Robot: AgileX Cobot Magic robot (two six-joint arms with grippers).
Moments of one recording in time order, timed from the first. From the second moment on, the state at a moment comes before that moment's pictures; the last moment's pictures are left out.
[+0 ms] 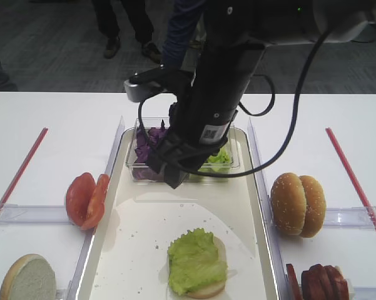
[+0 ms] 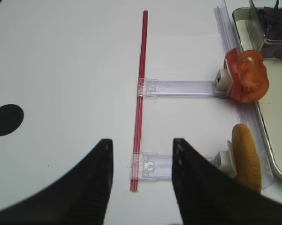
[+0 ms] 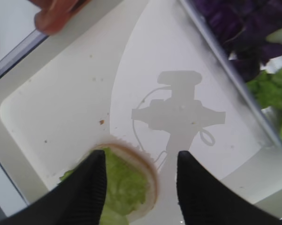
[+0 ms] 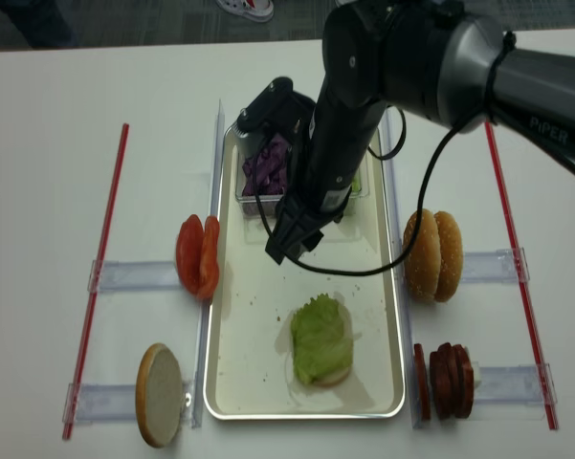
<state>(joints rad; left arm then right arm) -0.01 -0.02 -0.49 0.09 1.18 -0.10 0.62 1.87 -1.45 0.30 1.02 -0.41</state>
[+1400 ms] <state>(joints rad) -0.01 -0.02 -0.49 0.09 1.18 -0.10 0.03 1.87 -1.46 0.02 1.01 -0.01</state>
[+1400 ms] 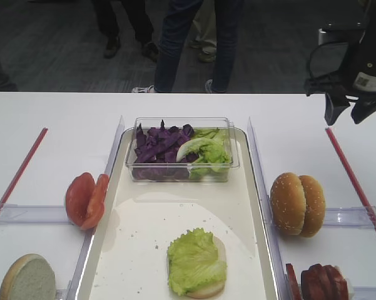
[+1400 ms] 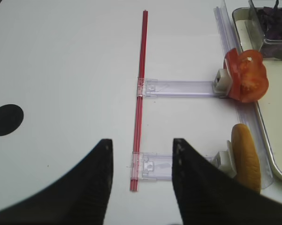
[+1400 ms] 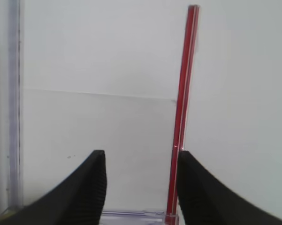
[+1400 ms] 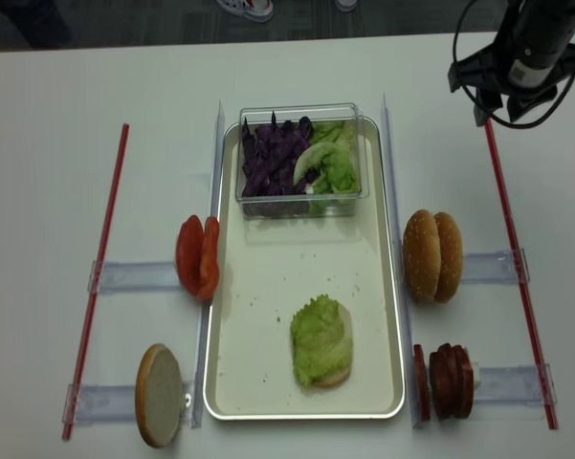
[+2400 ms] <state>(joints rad) -0.01 -0.02 -0.49 0.09 1.18 -0.10 0.01 1.57 -1.29 0.01 1.12 0.00</state>
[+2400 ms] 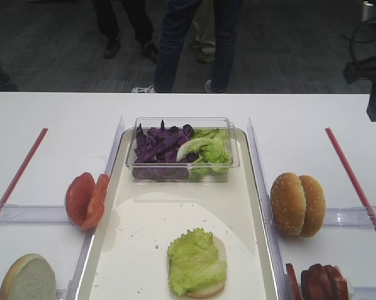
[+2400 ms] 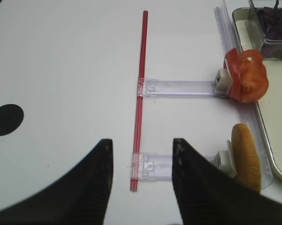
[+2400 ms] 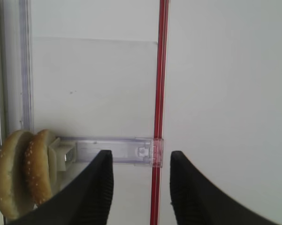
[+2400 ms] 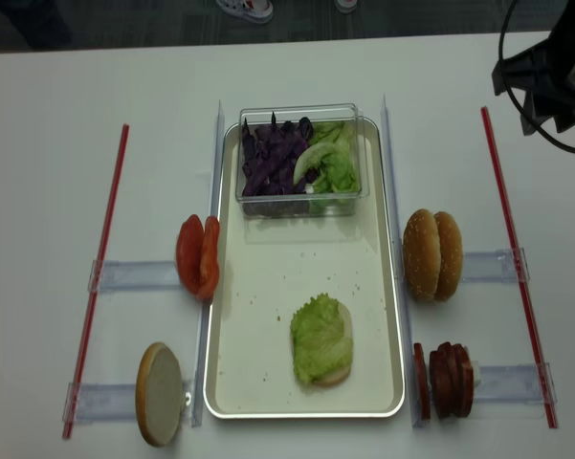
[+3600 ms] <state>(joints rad) -0.01 -0.02 -0.49 0.09 1.18 -0.10 0.01 0.95 -0.85 0.08 1.22 0.00</state>
